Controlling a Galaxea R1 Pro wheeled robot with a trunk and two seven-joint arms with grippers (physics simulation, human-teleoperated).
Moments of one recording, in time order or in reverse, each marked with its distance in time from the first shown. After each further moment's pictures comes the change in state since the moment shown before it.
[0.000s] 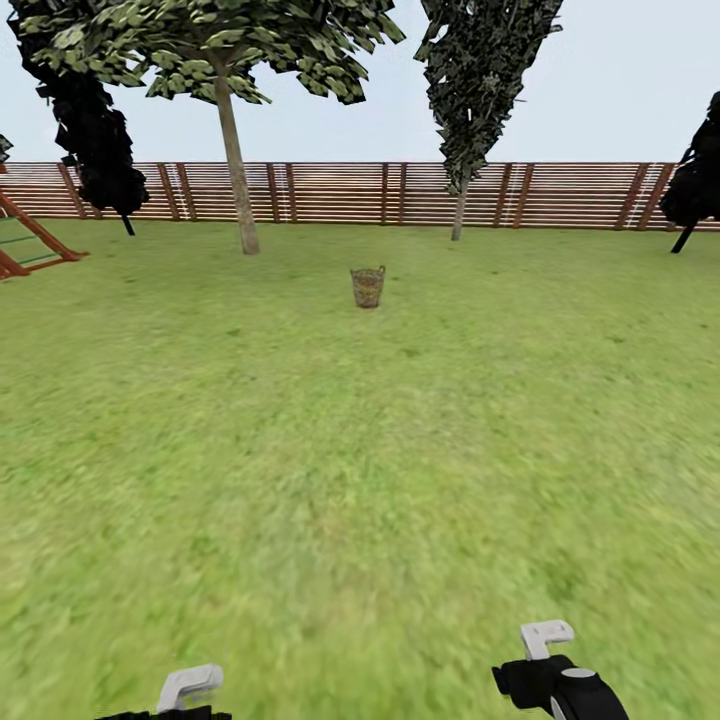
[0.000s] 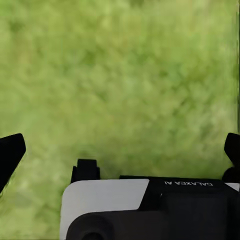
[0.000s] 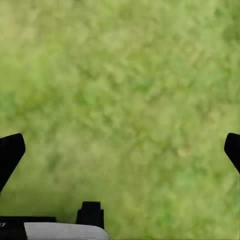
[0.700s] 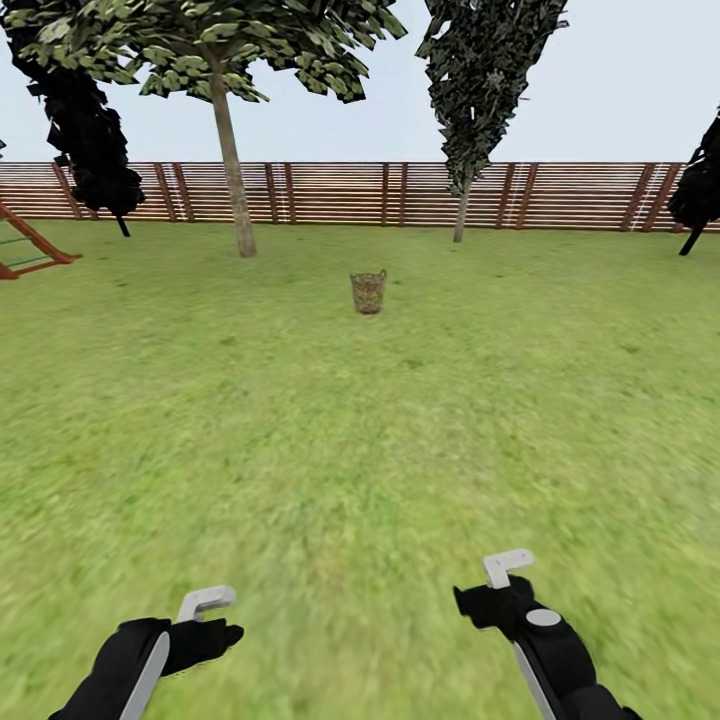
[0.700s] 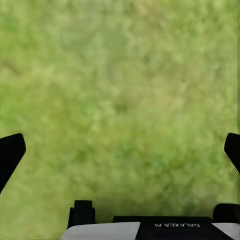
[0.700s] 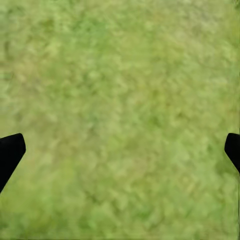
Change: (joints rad) left arm -0.184 -0.006 0.005 -0.033 0.000 0.119 0.028; right arm -0.061 0.036 0.125 -0.235 0.014 0.018 -0.049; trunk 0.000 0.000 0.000
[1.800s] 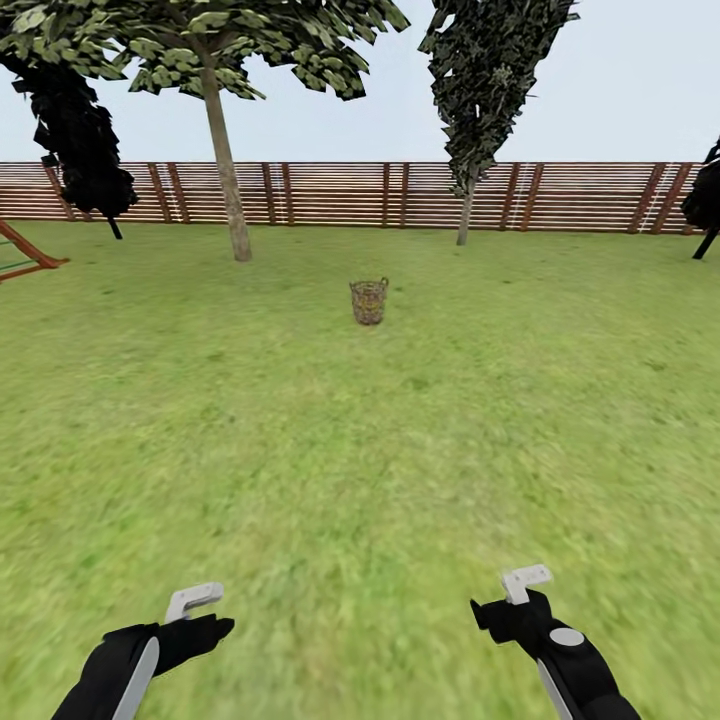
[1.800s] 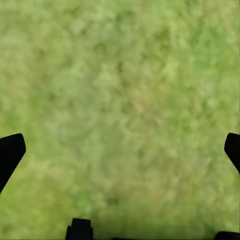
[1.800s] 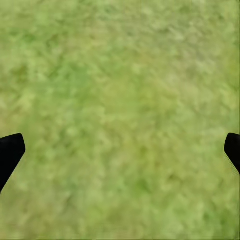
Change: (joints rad) left arm 0.000 -0.005 0.070 0.038 -0.001 -0.104 -0.002; right arm -0.001 -0.062 -0.047 0.161 -0.032 -0.170 0.055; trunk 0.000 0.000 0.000
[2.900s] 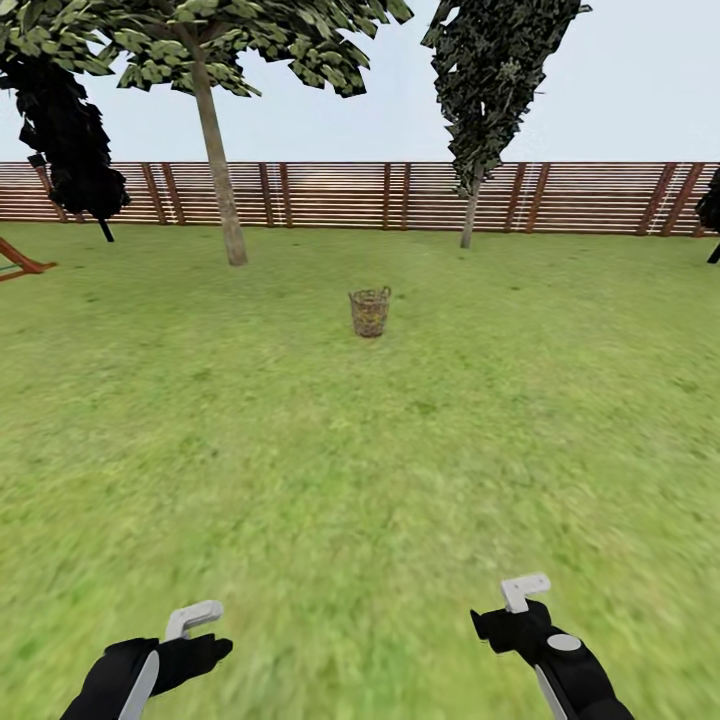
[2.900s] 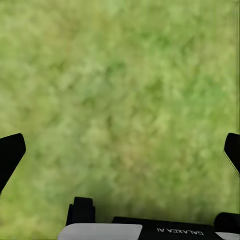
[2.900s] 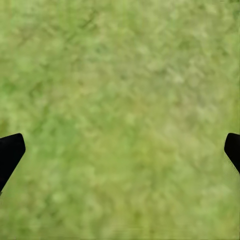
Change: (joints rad) left arm 0.000 0.005 -0.003 0.085 0.000 0.000 -0.002; right arm 0.000 0.008 -0.002 0.042 -0.002 0.003 -0.005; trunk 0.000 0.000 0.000
